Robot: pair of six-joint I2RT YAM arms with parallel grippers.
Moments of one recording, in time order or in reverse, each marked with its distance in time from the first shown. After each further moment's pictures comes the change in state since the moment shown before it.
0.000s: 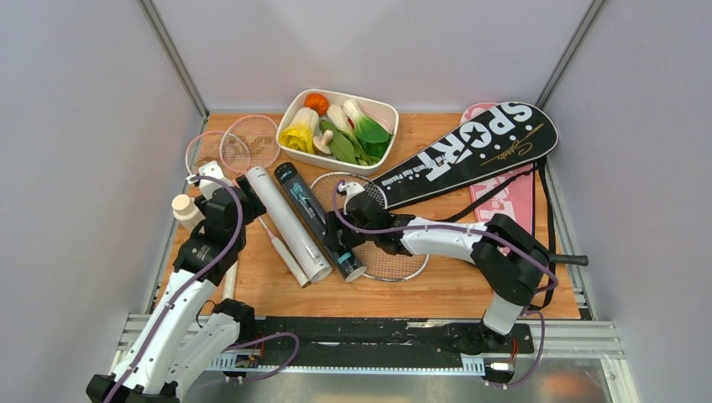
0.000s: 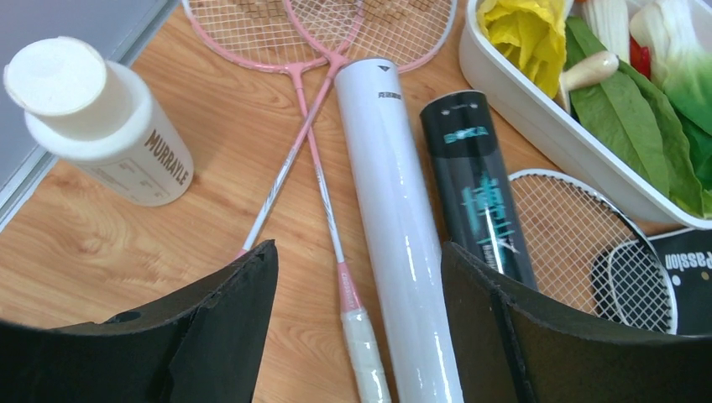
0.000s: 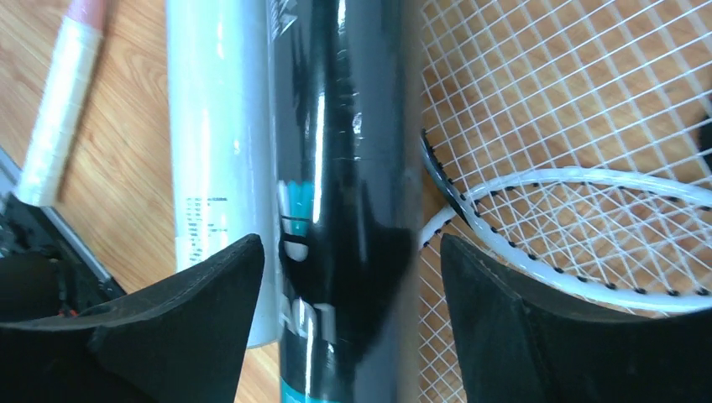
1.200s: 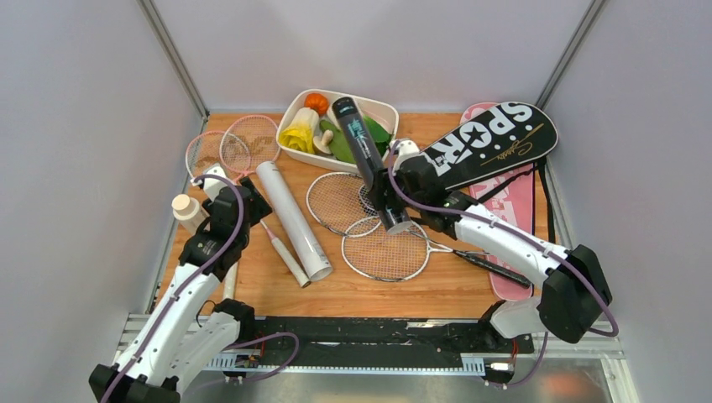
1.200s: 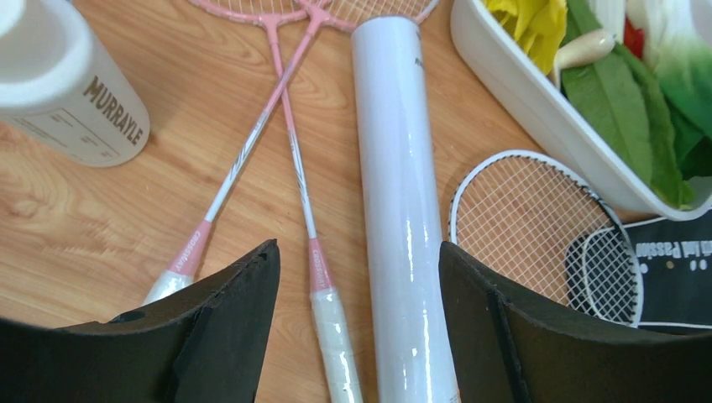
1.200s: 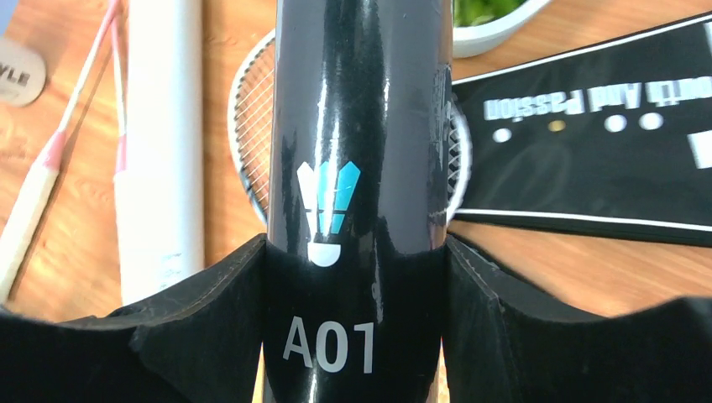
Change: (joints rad) left arm 0.000 0.063 -0.024 0.001 0.071 -0.112; right arm -0.303 -0.365 0.017 -0.236 0.093 -0.182
